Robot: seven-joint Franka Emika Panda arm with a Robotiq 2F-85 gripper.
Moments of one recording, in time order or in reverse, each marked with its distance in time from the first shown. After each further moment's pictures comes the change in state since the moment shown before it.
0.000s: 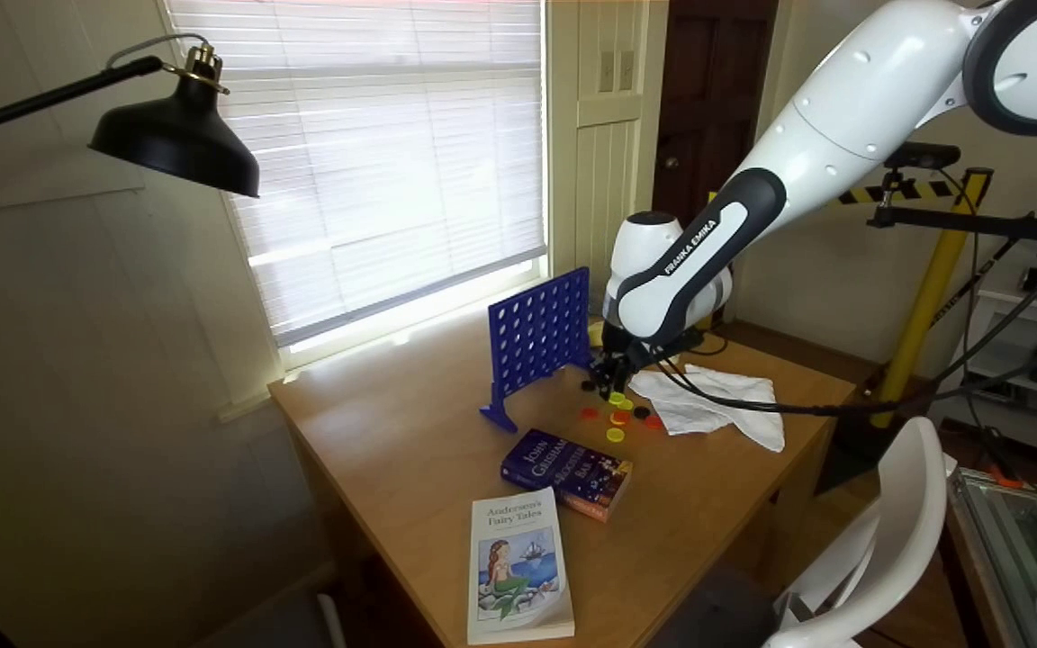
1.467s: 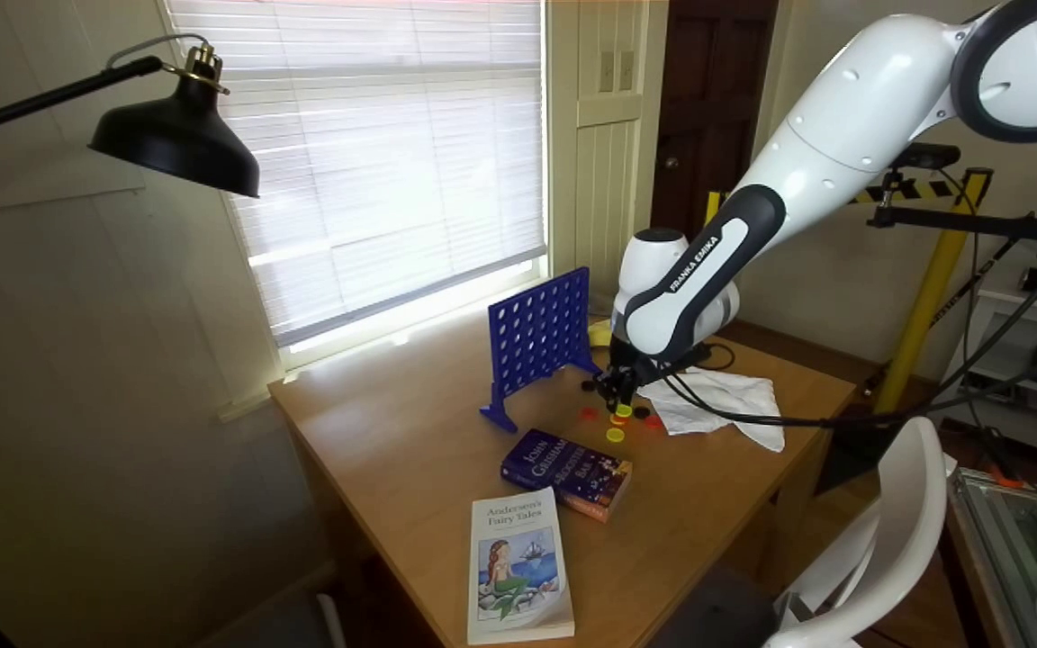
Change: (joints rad) arm -0.030 0.025 0.029 -0.036 0.001 0.059 -0.004
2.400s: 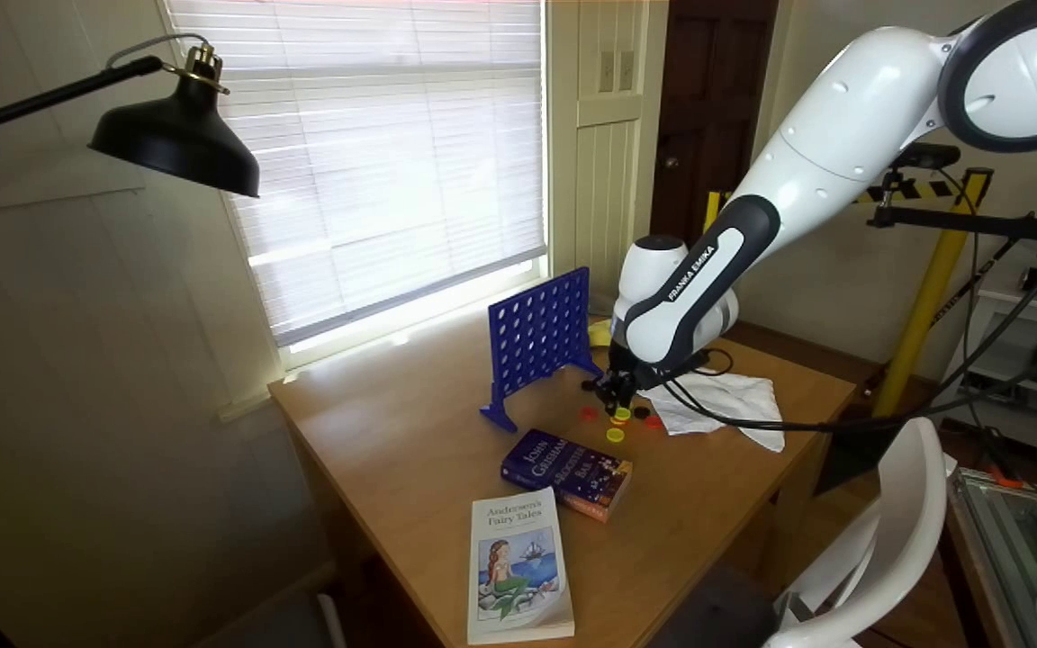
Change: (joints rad) arm 0.000 0.027 0.000 0.005 0.000 0.035 -0.012
